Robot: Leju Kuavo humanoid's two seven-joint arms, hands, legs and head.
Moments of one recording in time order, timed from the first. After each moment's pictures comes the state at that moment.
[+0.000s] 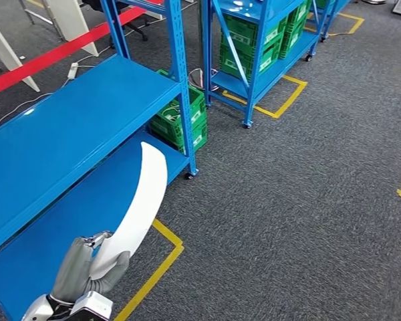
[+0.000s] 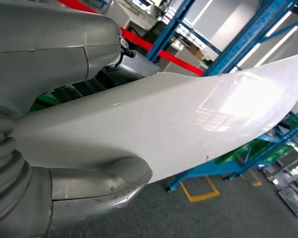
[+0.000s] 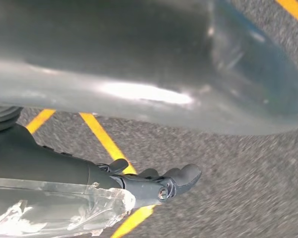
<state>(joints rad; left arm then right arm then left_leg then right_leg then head) 0.37 0.28 -0.47 -2.03 -0.78 0.39 -0.01 0.39 -0.48 0.90 -1.43 -0.42 -0.69 0.14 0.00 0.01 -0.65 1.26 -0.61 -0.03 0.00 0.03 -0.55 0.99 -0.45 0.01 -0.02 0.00</state>
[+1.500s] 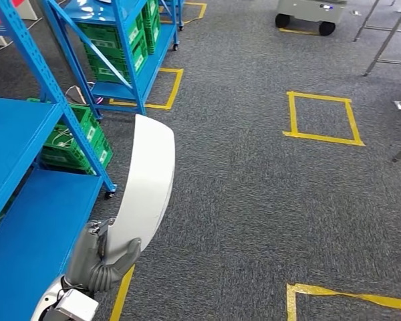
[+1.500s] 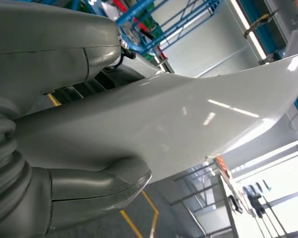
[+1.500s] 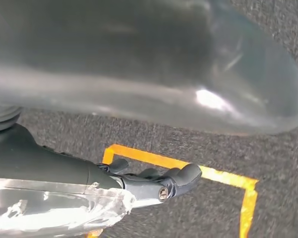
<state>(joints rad) 0.26 0.16 -0.48 -1.99 -0.57 0.33 -0.25 0.58 -0.47 0.70 -1.62 -0.33 -0.69 0.22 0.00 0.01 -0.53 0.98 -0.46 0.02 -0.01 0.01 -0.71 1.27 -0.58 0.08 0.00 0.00</state>
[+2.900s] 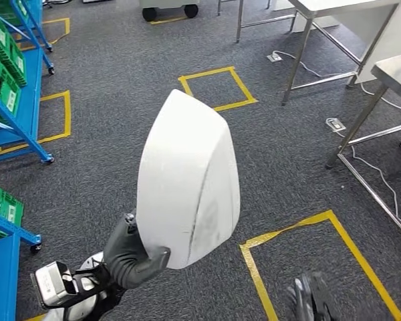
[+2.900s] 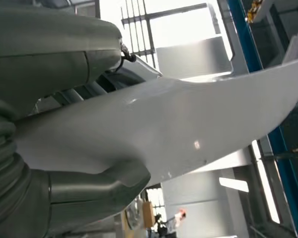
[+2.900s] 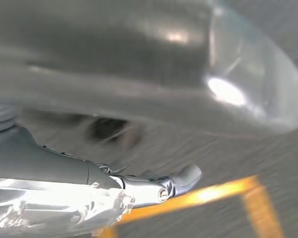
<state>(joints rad) 0.01 0.08 -0.61 -1.86 -0.05 -0.09 -0.44 0.21 -0.41 0.74 -1.63 -0.54 -0.51 0.37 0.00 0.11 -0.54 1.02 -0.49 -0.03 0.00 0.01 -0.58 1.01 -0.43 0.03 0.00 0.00</state>
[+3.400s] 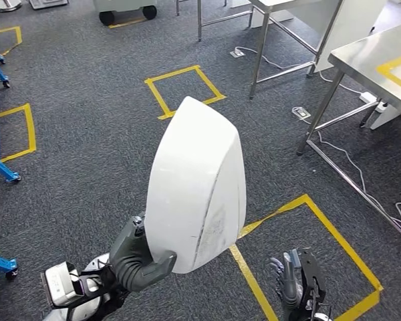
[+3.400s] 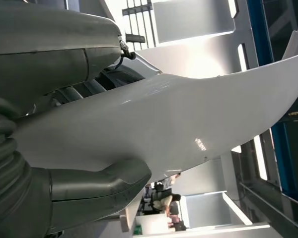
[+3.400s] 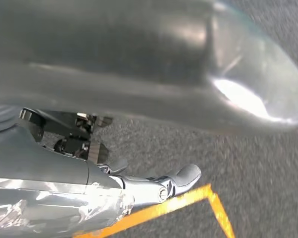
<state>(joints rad) -0.03 0.10 -0.68 -1.83 -0.02 -0.07 -0.43 0.11 -0.36 0.72 -1.62 -0.54 -0.45 0.33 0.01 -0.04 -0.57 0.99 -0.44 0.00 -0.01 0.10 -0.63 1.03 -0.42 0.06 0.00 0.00</state>
